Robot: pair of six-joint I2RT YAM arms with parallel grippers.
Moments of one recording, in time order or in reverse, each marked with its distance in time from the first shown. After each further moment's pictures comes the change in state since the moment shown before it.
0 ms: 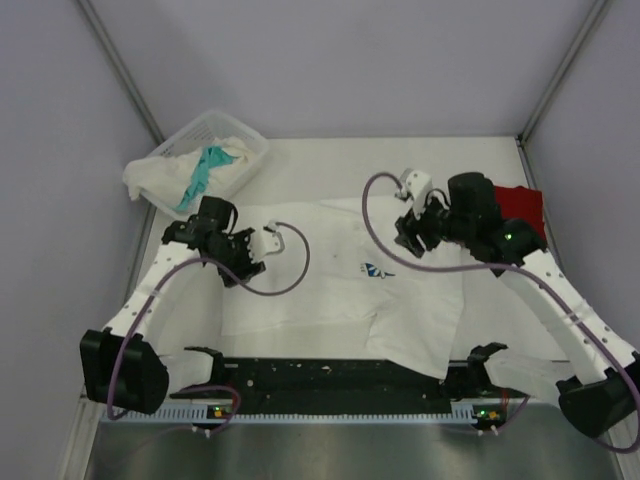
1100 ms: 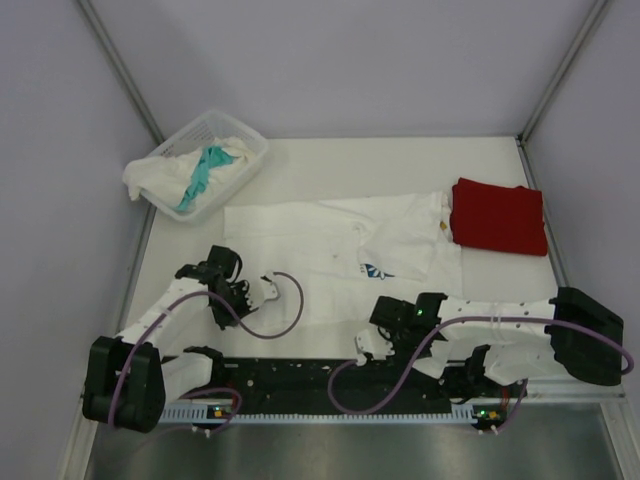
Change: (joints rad) left arm 0.000 -0.142 -0.530 0.087 -0.103 -0.060; right arm 0.731 0.113 -0.618 -0.145 0.257 -0.297
